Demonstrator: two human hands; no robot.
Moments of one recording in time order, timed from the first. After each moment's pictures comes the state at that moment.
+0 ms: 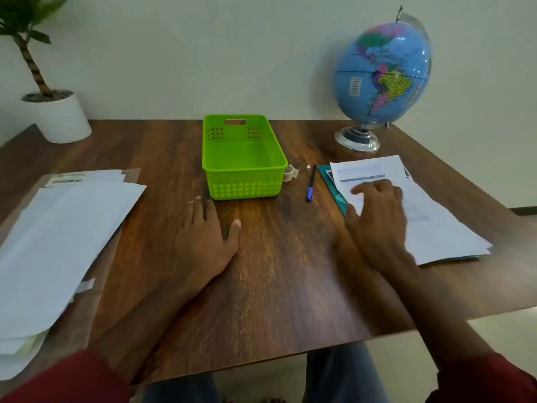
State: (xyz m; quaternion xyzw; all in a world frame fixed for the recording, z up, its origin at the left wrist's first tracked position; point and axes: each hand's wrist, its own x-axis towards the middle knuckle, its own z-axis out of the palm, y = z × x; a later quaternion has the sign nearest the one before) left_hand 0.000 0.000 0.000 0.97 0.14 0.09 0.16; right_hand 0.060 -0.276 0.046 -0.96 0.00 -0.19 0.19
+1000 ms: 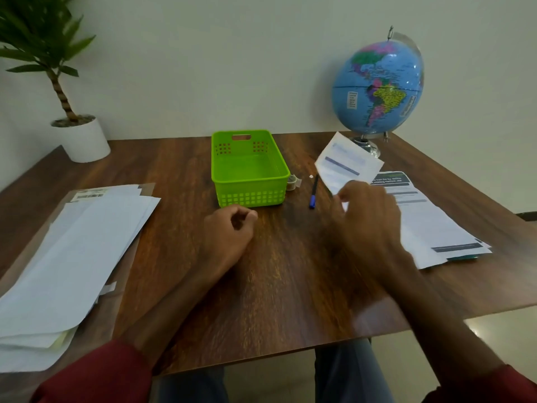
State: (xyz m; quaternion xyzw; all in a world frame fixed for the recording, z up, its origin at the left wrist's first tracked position) left_hand -0.001 -0.020 0.024 0.88 0.05 0.22 0.43; right_hand 0.015 -0.245 0.103 -0.97 -0.01 -0.15 0.19
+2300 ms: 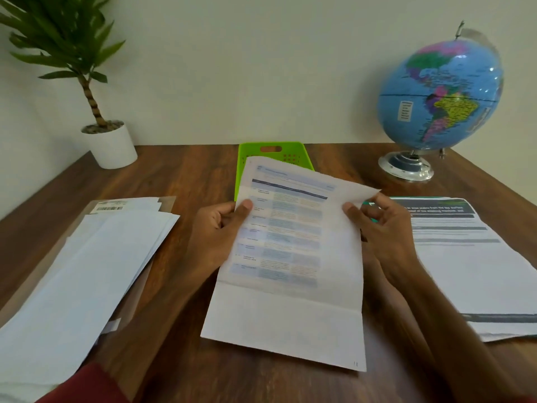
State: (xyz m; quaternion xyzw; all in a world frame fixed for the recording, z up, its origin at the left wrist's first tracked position) left_hand 0.041 0.038 0.044 0.75 0.03 0.19 0.64; right_hand 0.106 -0.225 0.057 -0.71 -0.10 -0.06 0.70
